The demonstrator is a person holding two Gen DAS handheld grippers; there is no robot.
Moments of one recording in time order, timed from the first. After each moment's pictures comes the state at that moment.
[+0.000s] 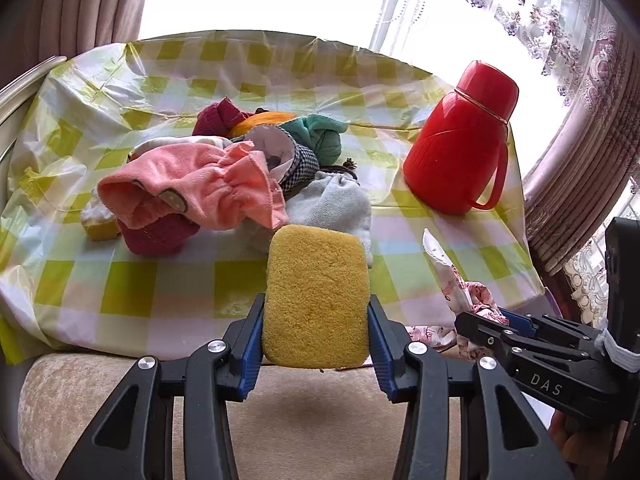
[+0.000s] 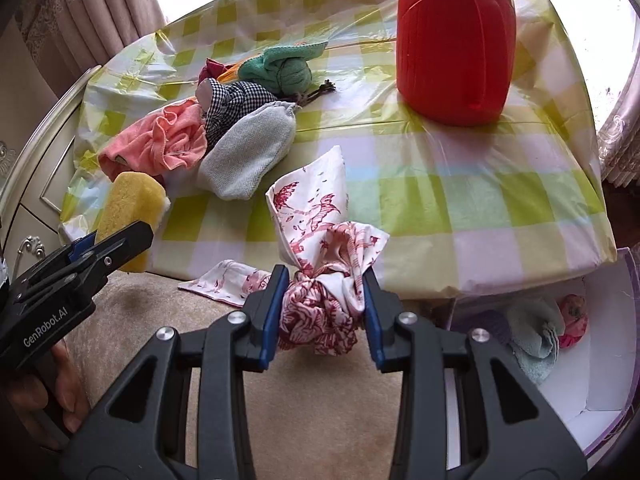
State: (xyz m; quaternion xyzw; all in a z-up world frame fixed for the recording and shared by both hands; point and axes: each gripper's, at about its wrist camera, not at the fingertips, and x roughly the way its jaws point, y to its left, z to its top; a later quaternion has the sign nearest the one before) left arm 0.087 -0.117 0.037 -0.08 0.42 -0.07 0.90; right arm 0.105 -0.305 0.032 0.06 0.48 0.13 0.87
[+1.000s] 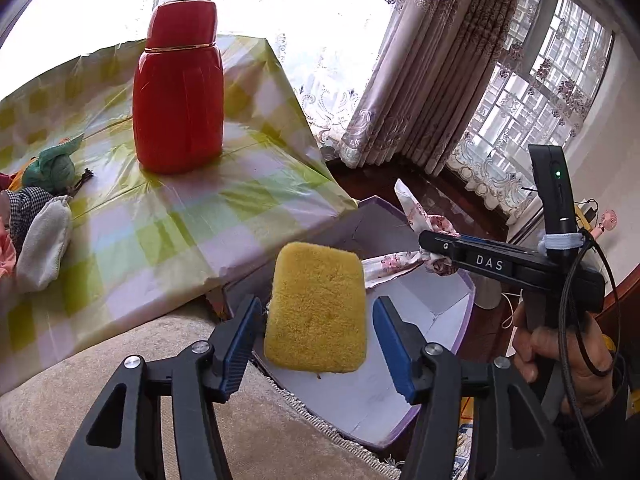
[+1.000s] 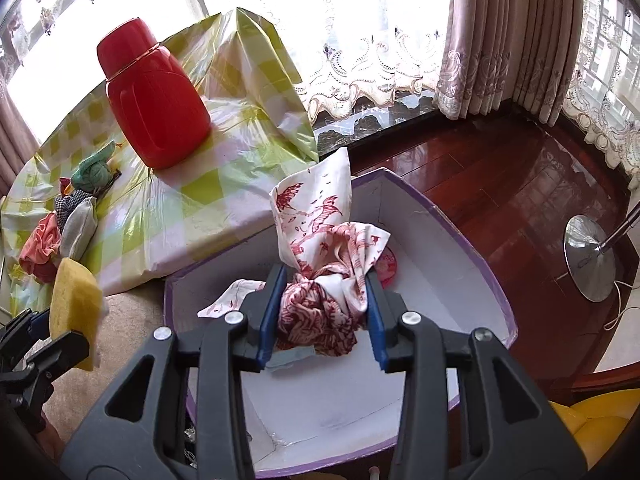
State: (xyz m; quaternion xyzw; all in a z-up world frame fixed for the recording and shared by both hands) left arm 0.034 -0.327 0.051 0.02 0.44 -0.32 0.84; right arm 0.016 -0.548 0.035 0.16 0.45 -0.10 0.87
